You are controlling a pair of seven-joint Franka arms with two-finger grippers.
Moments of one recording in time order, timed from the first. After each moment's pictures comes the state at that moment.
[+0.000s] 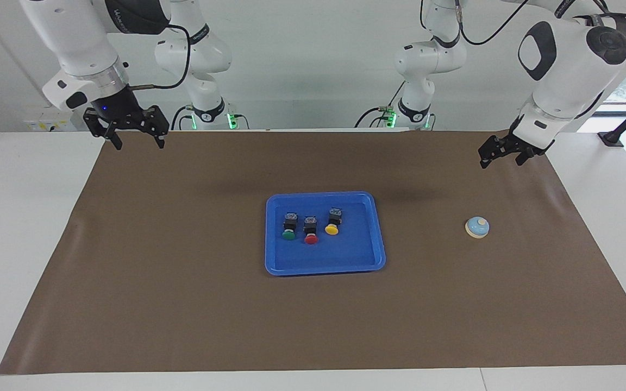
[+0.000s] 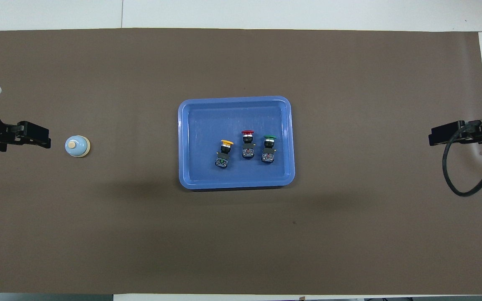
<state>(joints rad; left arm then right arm) 0.09 -0.02 -0.11 -1.76 0.01 1.65 -0.02 -0.03 -0.08 0.02 -1.70 0.02 1.60 -0.02</state>
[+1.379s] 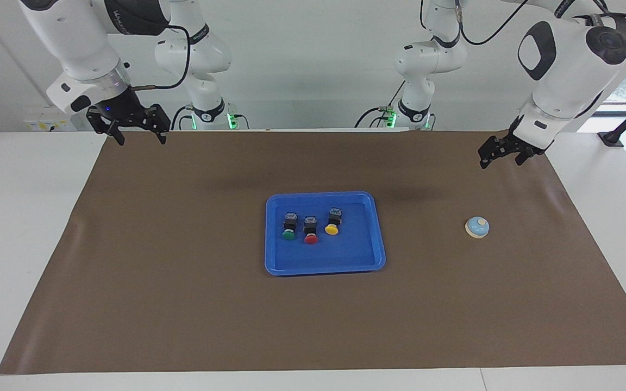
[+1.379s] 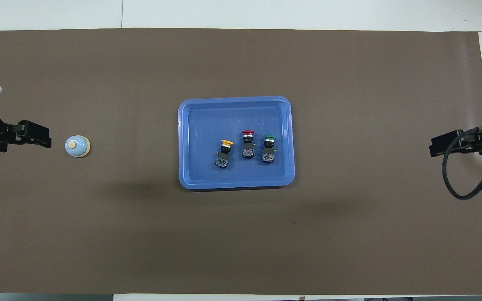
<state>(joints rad) 0.08 -0.02 -0.12 -1.76 0.01 1.65 -0.08 -0.03 -0.08 0.02 -1.70 0.00 1.53 -0.02</state>
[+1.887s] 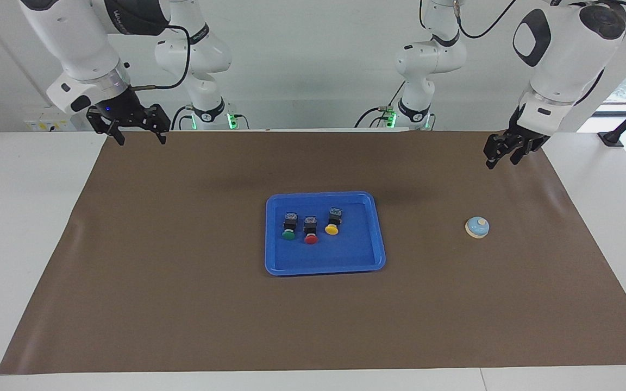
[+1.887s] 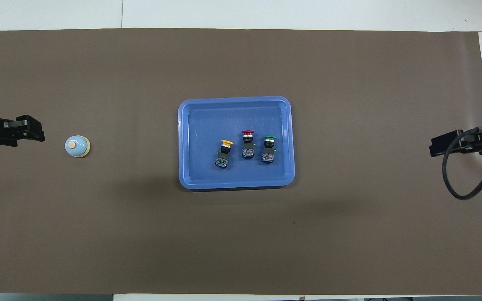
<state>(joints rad) 0.08 -0.07 -0.12 -1.82 0.01 1.76 -0.15 -0.03 -0.08 0.02 -1.70 0.00 1.53 -0.02</state>
